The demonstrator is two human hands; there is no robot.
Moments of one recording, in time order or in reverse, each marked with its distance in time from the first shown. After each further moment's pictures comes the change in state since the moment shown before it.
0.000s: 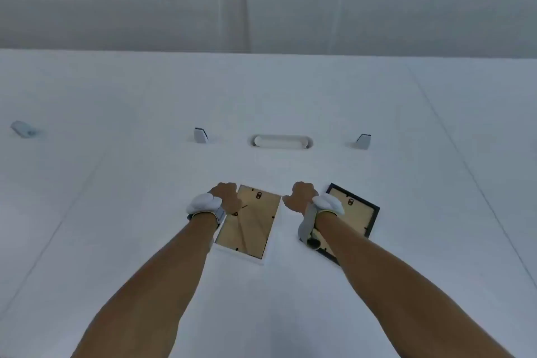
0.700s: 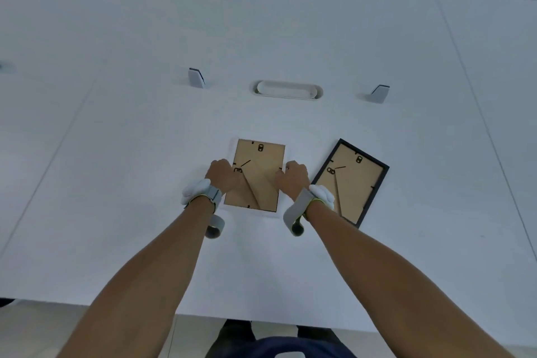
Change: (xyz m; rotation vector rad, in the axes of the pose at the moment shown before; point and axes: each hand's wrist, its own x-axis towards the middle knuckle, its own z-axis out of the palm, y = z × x) left_hand 0.016 -0.039 0.076 -0.358 0.011 -0.144; right_hand 0.008 0.020 0.094 0.320 -0.021 0.086
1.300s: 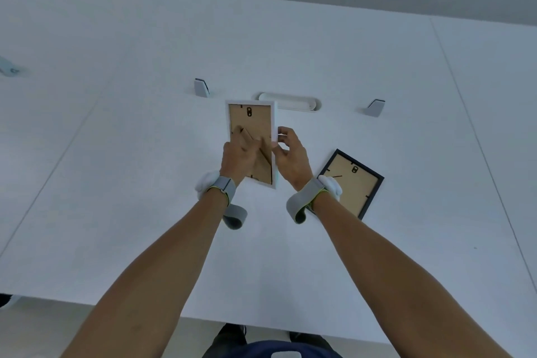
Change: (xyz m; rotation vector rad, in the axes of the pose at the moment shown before) left_hand -0.012 0.053 -0.009 -0.564 0.159 0.129; right_hand -0.009 -0.037 -0.036 0.432 0.092 -0.541
